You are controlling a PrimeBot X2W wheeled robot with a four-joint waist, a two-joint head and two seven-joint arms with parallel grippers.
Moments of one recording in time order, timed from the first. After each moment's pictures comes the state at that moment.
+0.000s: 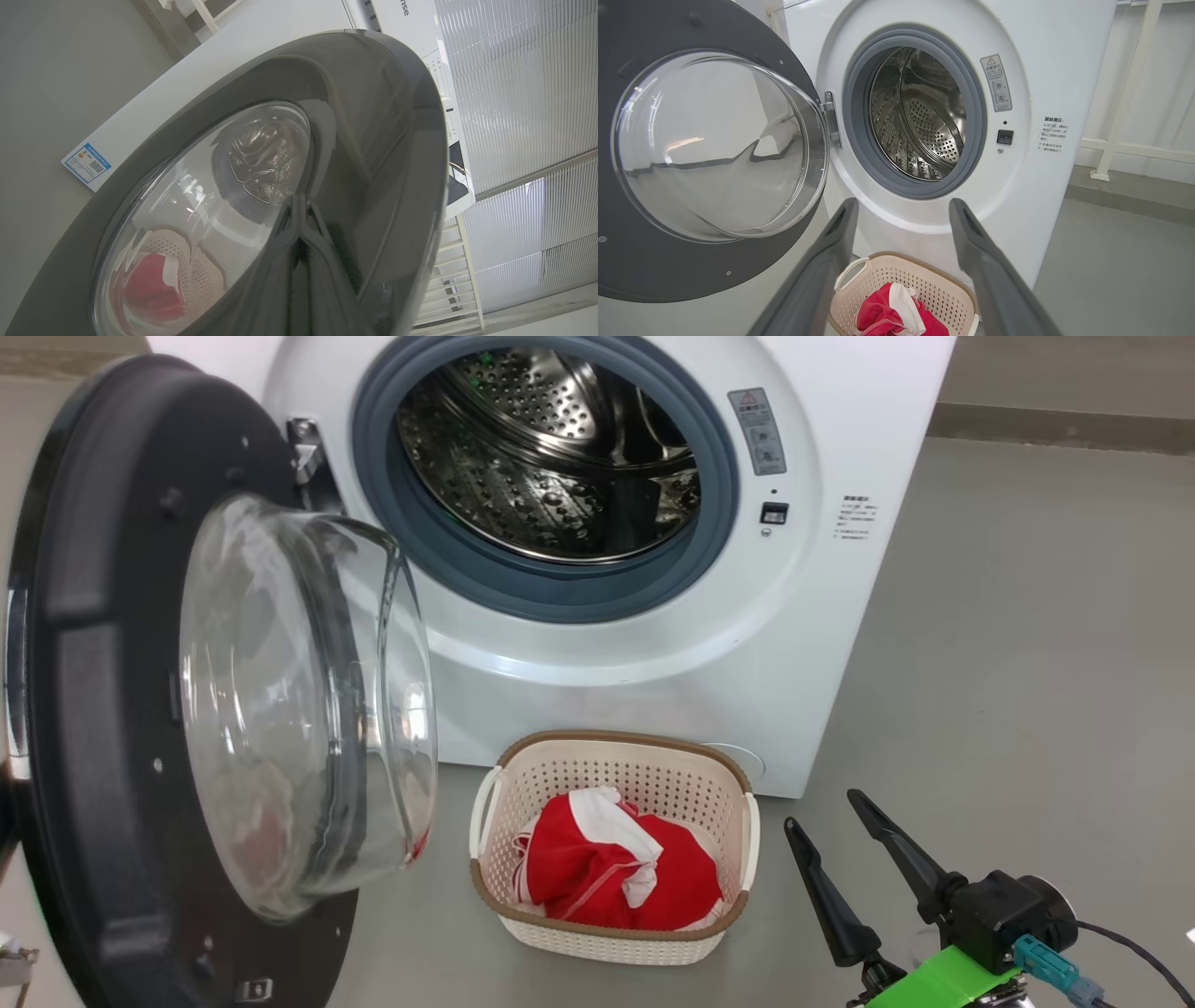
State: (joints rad) left arm -0.34 0.04 0.66 0.00 -1.12 0.05 0.90; right arm -0.02 -0.11 0.23 0.17 0.28 0.13 -0.26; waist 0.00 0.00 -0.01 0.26
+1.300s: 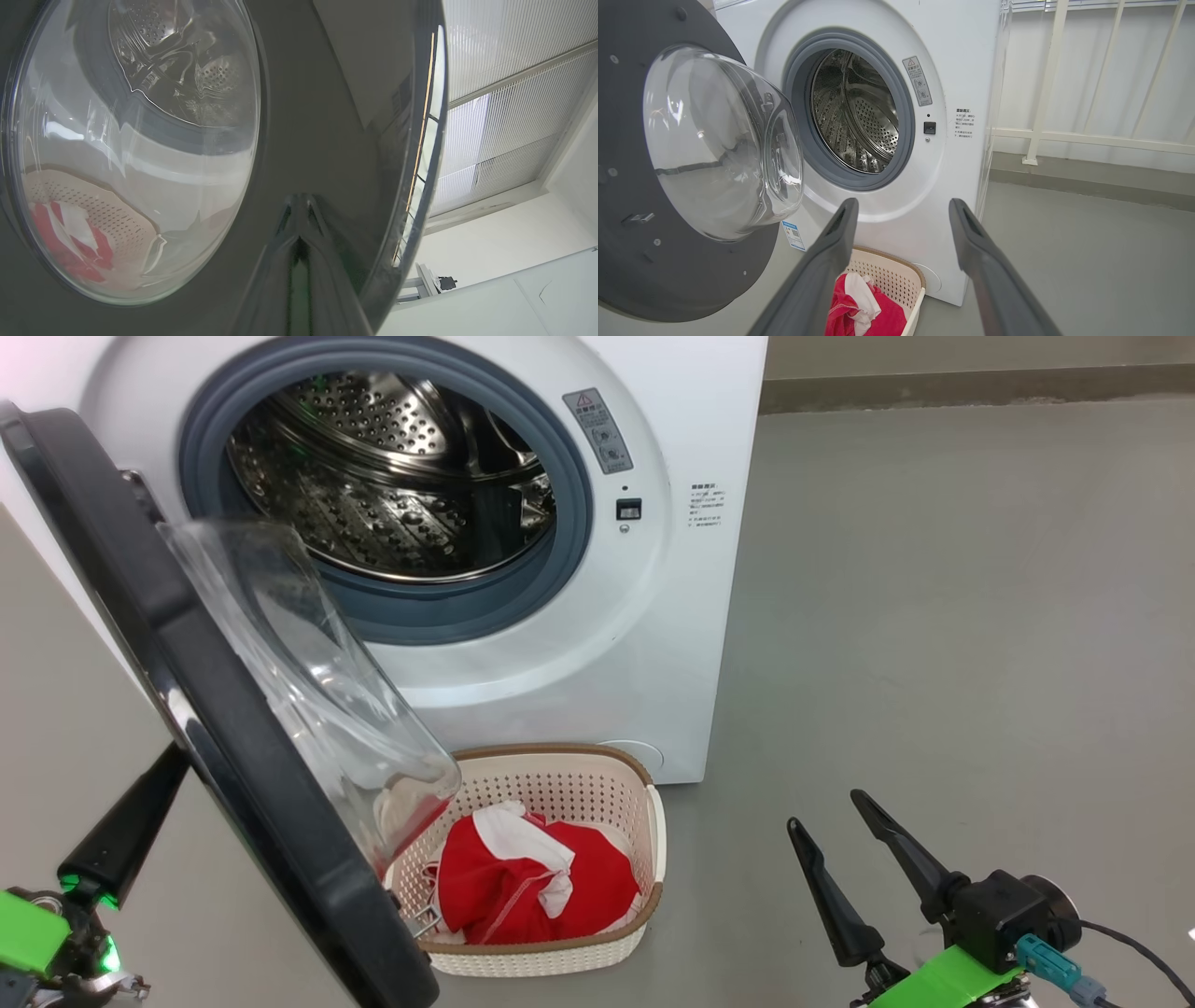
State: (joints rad) left arm -0.18 0.03 0.44 -0.17 -1.28 0.12 0.81; right arm -0.02 -0.12 0.23 0.17 0.28 0.13 -0.26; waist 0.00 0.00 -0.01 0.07
